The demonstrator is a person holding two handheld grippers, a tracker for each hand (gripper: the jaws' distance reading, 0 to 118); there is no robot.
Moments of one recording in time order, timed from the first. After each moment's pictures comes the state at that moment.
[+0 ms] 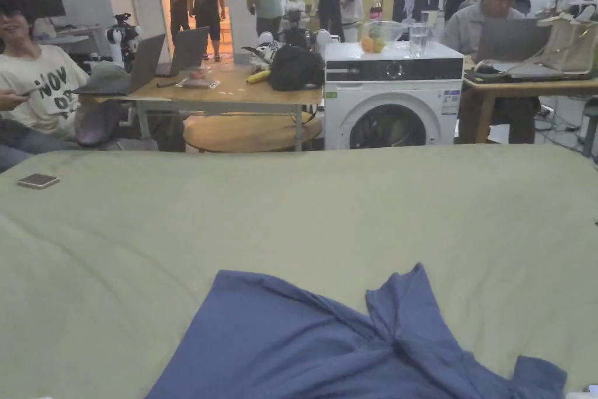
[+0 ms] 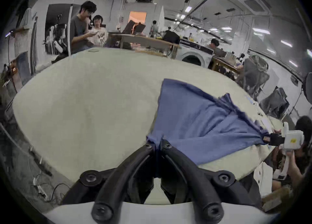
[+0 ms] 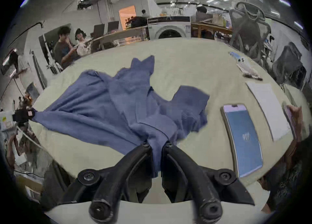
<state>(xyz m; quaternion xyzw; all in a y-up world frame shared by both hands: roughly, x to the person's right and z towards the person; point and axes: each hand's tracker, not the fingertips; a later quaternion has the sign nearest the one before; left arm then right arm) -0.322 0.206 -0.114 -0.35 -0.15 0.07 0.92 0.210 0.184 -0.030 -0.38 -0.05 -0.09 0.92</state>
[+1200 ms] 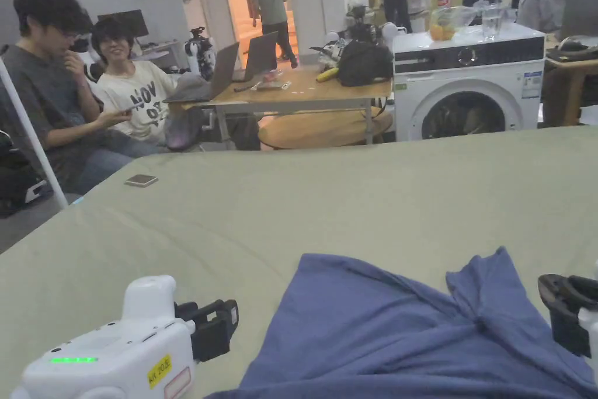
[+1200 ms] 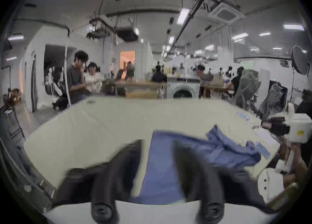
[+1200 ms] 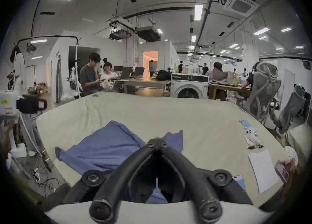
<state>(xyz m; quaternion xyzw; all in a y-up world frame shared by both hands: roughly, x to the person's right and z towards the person) -0.317 0.275 -0.114 -0.26 -0.16 0.04 0.95 0.135 0.282 -0.037 -0.16 0.02 0.00 0.99</state>
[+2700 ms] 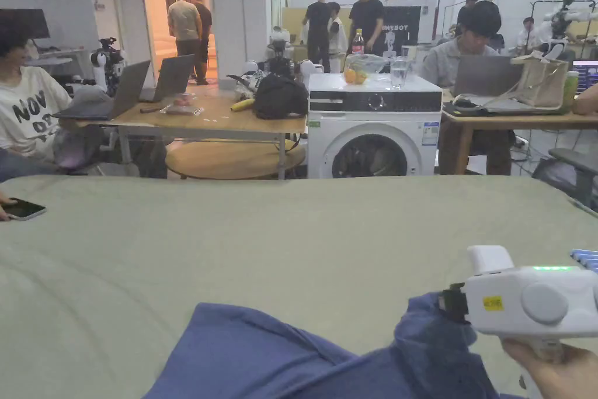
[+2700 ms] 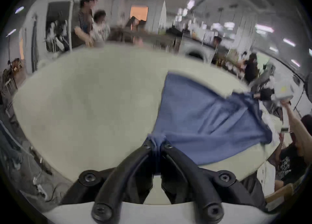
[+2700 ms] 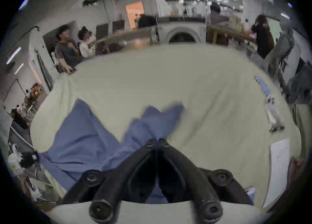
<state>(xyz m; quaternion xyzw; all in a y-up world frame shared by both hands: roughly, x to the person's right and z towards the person) -0.313 0.268 -0.104 -0.23 -0.17 0.08 0.96 0.234 0.302 -0.193 -0.31 0.00 -0.07 0.95</state>
